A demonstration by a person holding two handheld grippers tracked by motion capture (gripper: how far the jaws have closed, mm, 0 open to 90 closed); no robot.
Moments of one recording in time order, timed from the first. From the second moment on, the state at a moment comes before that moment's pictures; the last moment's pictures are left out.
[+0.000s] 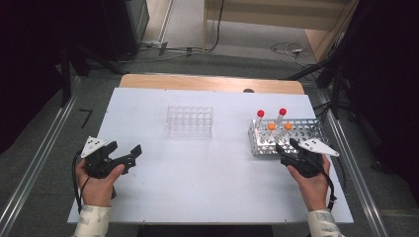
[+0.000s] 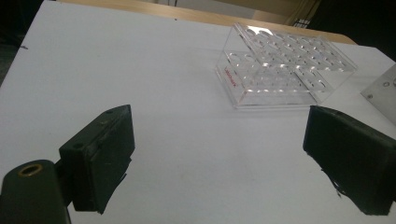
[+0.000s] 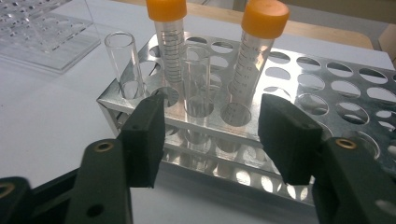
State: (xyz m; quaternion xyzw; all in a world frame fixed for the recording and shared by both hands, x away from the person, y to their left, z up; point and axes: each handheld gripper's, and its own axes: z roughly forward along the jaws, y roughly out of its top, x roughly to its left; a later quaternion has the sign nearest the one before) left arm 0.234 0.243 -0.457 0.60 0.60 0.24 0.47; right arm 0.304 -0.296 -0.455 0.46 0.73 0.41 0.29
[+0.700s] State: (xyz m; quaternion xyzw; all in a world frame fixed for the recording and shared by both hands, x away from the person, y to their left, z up) left arm 0.235 0.244 -0.459 0.60 0.60 0.24 0.47; right arm 0.320 -0.284 -0.460 0.44 0.74 0.42 0.29
